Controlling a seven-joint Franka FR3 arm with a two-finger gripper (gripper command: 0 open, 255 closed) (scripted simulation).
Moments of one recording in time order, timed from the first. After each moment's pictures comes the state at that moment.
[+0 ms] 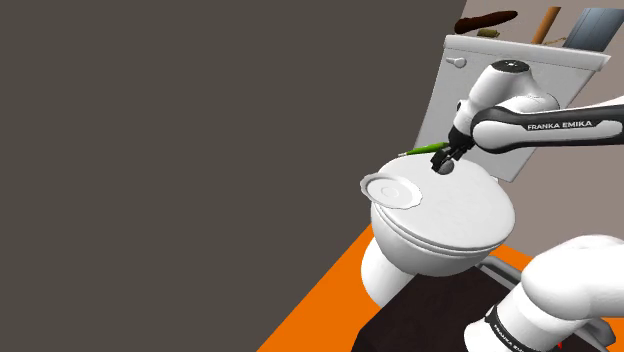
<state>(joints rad) -0.28 -0.68 -0.13 -2.68 -0.39 2.28 -0.01</state>
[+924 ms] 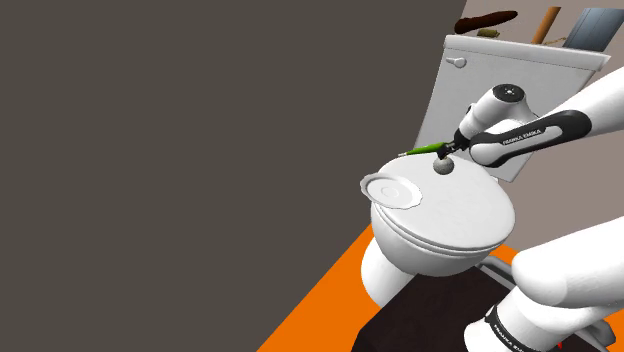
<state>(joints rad) -0.54 -0.31 -0.22 -2.57 -0.68 2.83 0.16</state>
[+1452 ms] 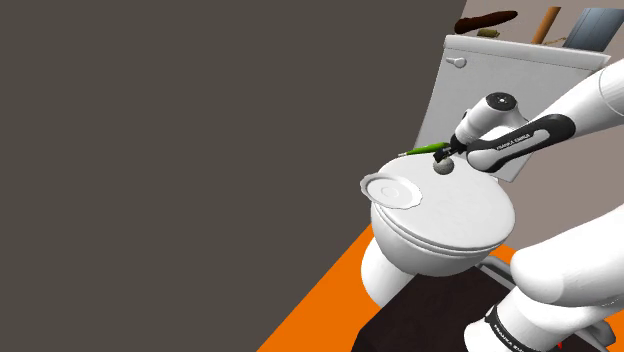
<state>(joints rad) -0.57 -0.20 -0.21 -2.53 -0.74 2.92 0.21</state>
